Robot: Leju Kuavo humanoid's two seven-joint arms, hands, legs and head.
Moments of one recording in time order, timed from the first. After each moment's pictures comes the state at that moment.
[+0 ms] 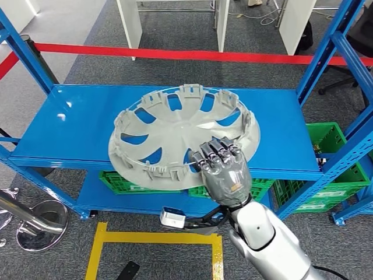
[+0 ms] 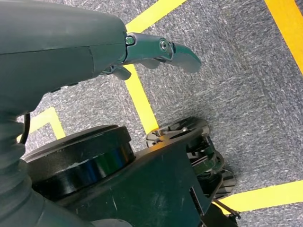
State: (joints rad) left arm -0.09 -0.19 0.32 -0.22 -0.88 0.20 -0.14; right arm -0.36 -0.03 0.74 -1.55 1.57 -0.69 0.09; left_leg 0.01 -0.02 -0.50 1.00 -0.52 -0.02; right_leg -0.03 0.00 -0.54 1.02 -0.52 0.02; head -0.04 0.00
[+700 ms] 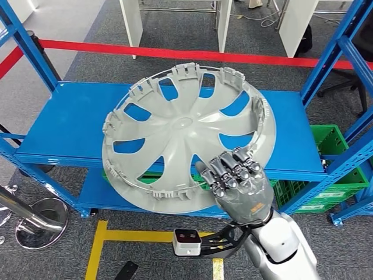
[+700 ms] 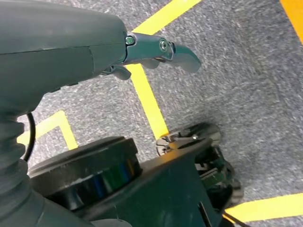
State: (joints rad) left arm -0.09 -0.18 0.32 -0.22 -0.88 0.21 -0.10; right arm -0.19 0.06 0.50 -1.78 1.57 -0.69 -0.33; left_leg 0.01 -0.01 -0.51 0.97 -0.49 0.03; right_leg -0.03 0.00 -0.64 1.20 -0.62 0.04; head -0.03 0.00
